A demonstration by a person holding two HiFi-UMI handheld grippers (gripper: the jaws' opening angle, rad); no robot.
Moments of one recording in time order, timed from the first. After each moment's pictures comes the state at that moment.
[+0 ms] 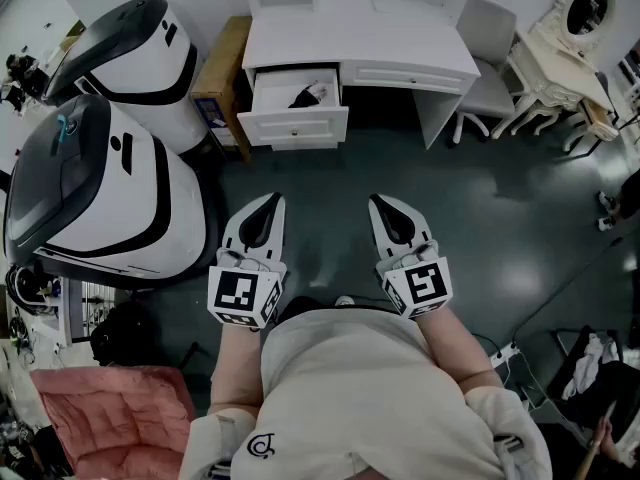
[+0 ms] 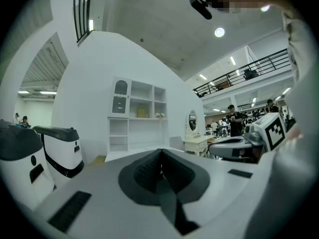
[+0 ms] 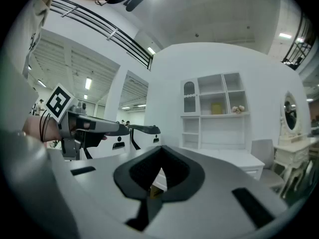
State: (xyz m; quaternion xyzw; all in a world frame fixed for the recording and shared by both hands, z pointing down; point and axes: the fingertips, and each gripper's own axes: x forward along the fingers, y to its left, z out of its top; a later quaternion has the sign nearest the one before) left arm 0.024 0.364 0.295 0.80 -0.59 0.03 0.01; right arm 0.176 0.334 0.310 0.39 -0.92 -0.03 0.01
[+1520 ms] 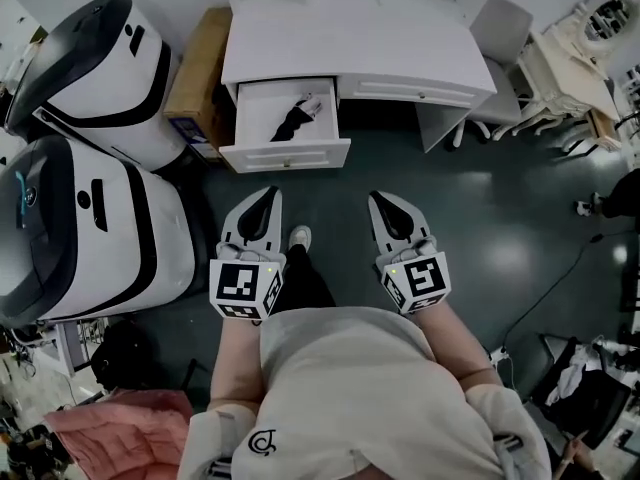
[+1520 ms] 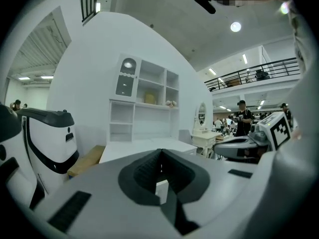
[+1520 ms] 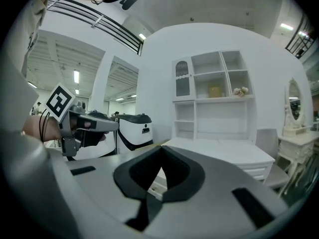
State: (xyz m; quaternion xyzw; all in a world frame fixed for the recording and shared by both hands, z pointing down) left arm -0.029 0.160 0.346 0.80 -0.60 0.05 0.08; right arm 0.135 0.138 0.358 0.41 -0.91 0.02 0.07
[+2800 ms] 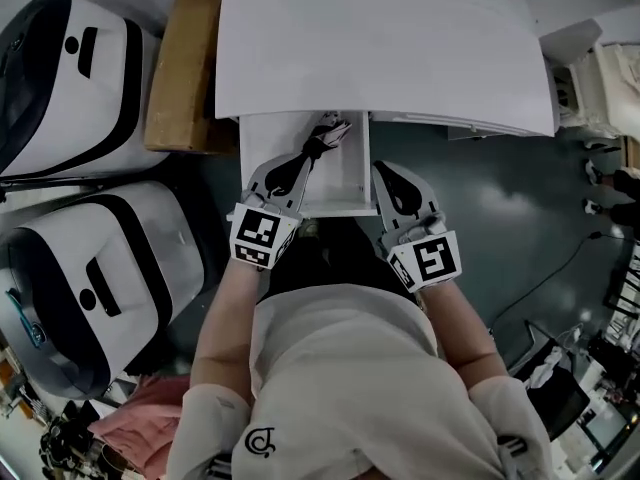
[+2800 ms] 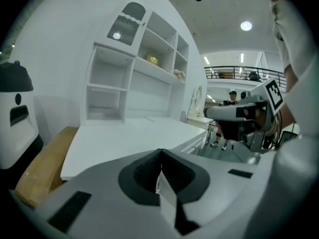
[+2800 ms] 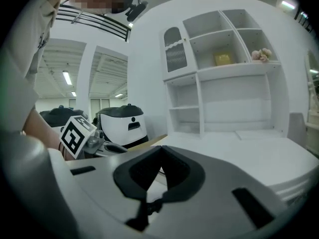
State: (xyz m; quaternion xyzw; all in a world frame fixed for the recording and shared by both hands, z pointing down) left arm -0.097 -0.155 0.497 0.85 -0.48 0.13 0.17; right arm 0.010 -0.162 0.414 0.37 -0.92 0.07 0.10
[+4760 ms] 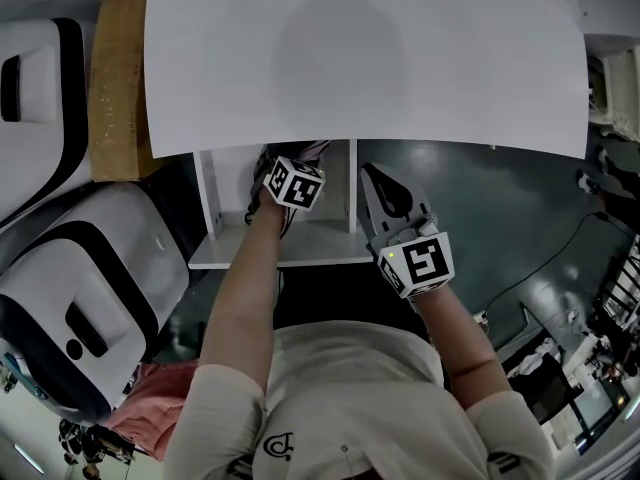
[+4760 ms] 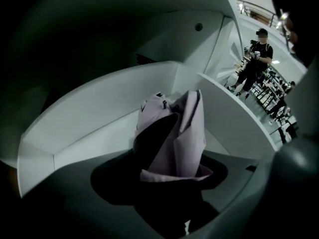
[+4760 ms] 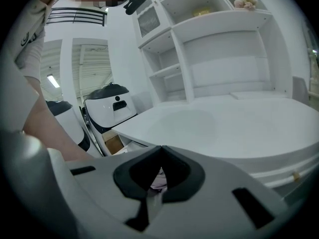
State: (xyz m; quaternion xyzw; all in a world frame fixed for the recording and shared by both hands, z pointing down) left arm -0.060 -0.229 0.819 0.71 -0.43 0.46 0.33; right arm 0.036 -0.254 0.573 0.37 -0.89 0.19 0.18
